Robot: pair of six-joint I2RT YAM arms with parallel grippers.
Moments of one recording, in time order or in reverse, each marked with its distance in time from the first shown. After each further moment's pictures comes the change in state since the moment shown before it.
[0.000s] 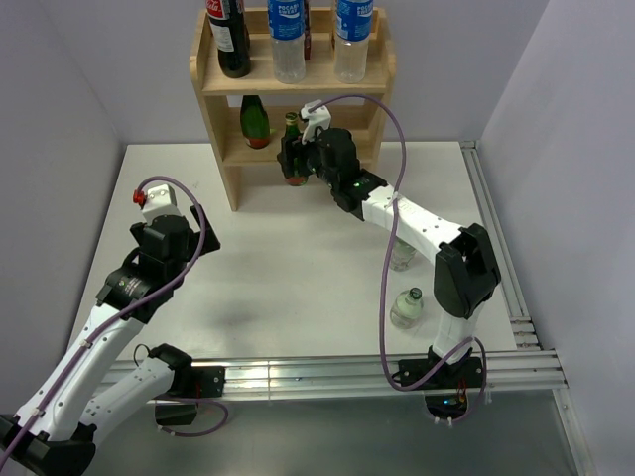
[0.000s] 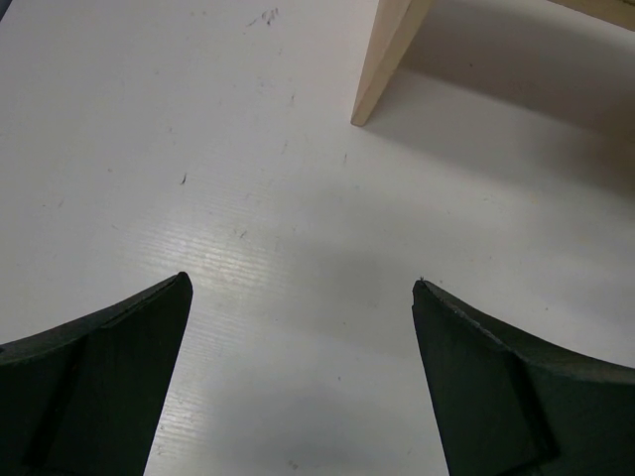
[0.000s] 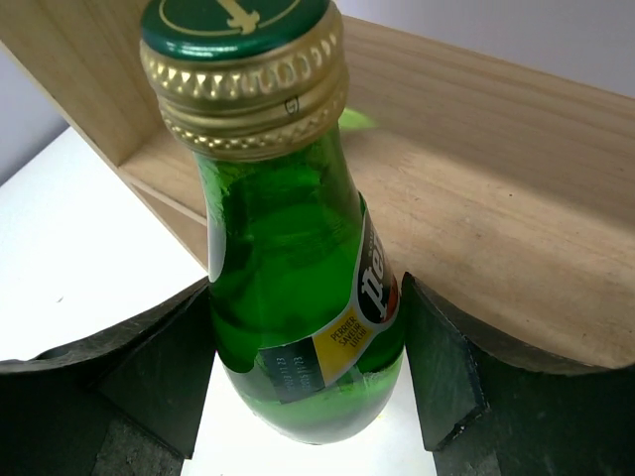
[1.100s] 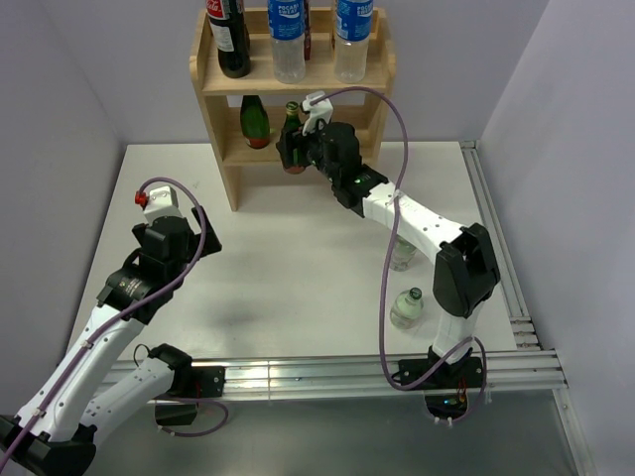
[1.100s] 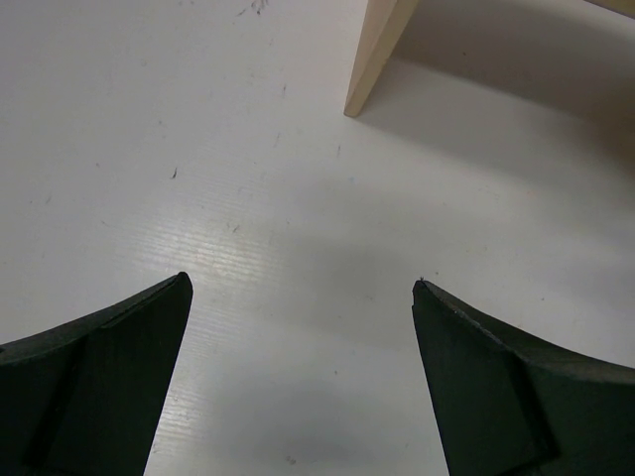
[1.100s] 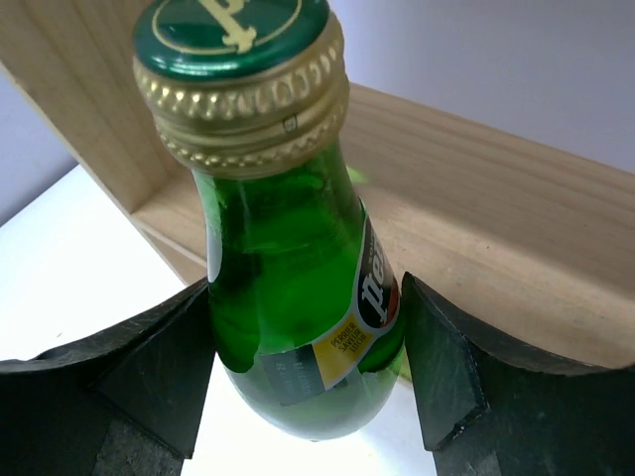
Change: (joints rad) left arm 0.005 -0.006 -0.014 0.006 0.032 0.000; right arm -0.008 0.000 0.032 0.054 0.001 -0.026
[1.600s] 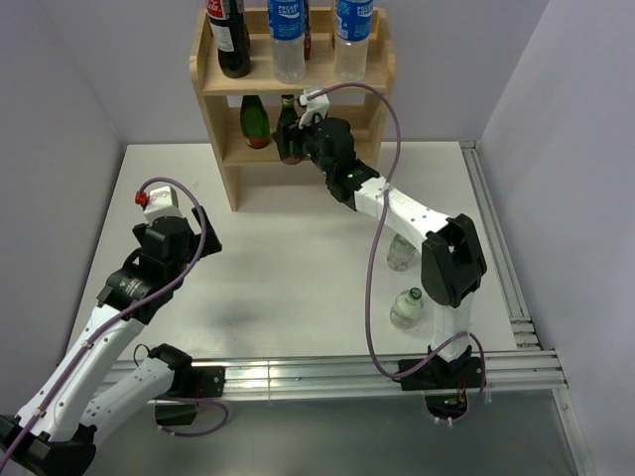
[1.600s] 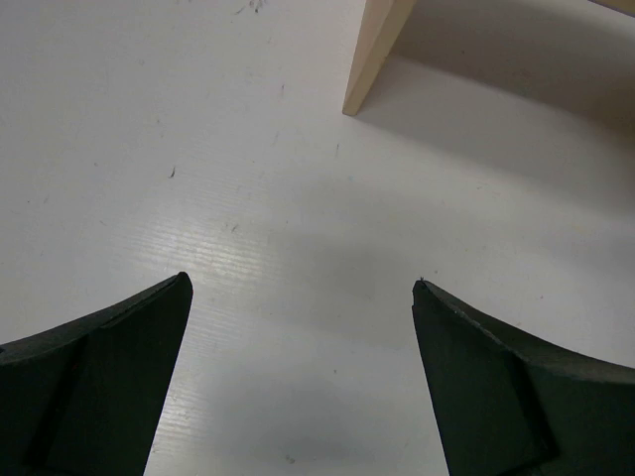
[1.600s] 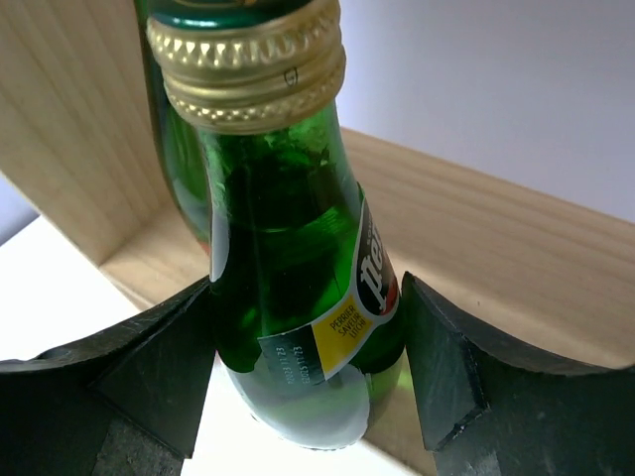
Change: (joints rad) left arm 0.001 0.000 -0.001 0.000 0.004 0.000; right arm -0.017 0.100 0.074 0.080 0.004 -0.014
